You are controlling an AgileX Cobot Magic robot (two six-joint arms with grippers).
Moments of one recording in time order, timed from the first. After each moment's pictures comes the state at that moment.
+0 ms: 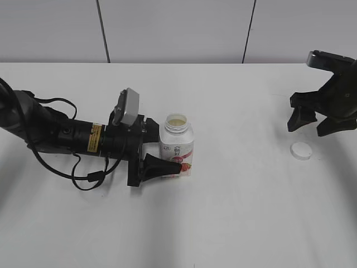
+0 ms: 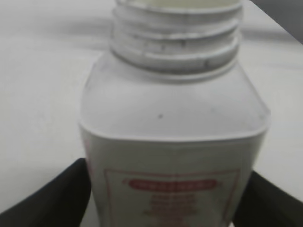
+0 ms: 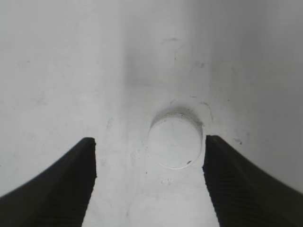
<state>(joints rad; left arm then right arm) -0.26 2.35 -1.15 1.50 -1.16 -0.53 0.02 1.91 -1.16 0.36 0.66 -0.22</state>
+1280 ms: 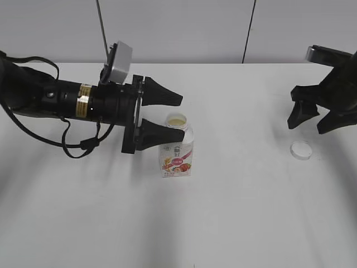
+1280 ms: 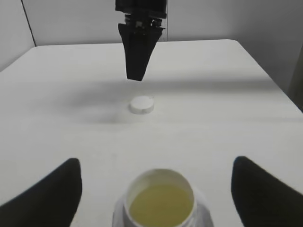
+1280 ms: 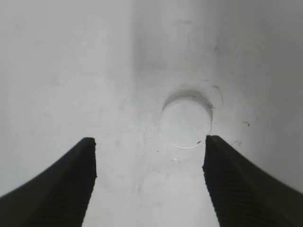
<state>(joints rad) -0.26 2.14 -1.15 1.56 -1.19 -0.64 0.02 1.91 -1.23 0.36 0.79 -0.22</state>
